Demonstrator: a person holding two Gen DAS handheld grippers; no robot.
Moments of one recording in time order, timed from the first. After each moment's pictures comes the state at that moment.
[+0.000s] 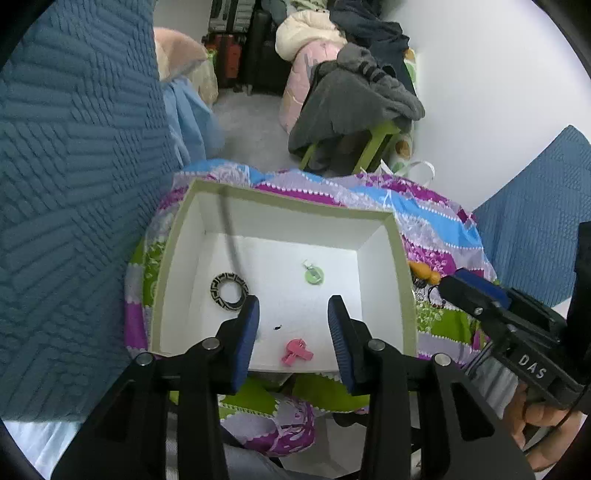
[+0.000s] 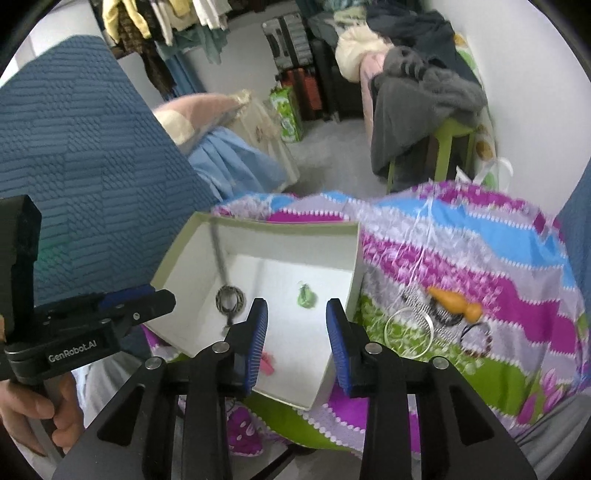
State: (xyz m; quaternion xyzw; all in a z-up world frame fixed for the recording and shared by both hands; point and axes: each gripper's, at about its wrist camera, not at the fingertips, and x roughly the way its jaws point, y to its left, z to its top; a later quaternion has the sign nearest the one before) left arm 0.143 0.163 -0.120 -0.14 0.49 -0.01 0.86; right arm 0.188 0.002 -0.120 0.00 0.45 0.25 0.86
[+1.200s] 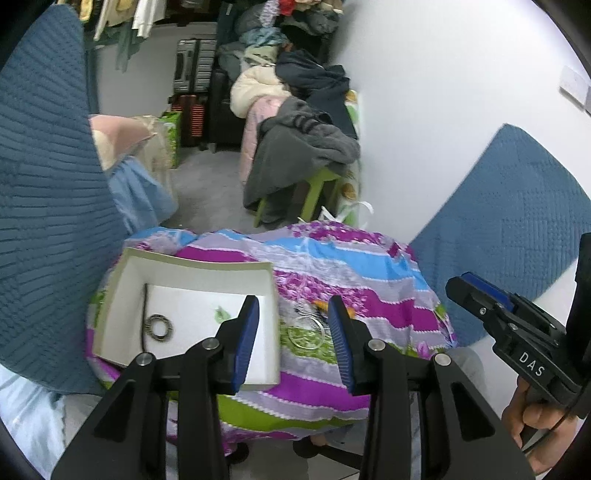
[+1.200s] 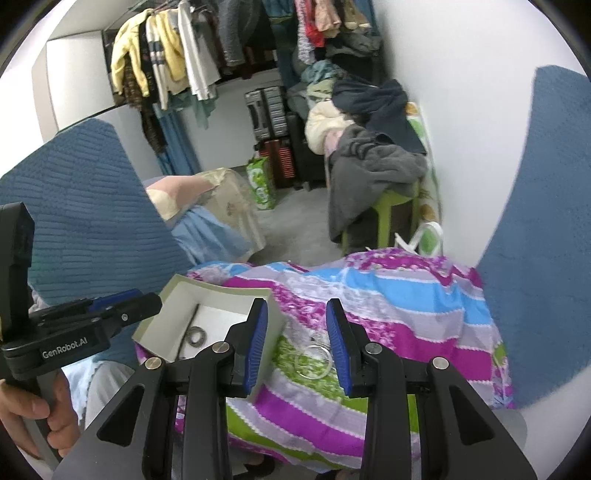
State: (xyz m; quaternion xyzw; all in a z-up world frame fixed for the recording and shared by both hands) left arm 0.121 0.042 -0.035 -0.12 0.39 -0.04 0.91; right arm 0.148 -0.128 -0.037 0.01 0.35 0.20 0.92
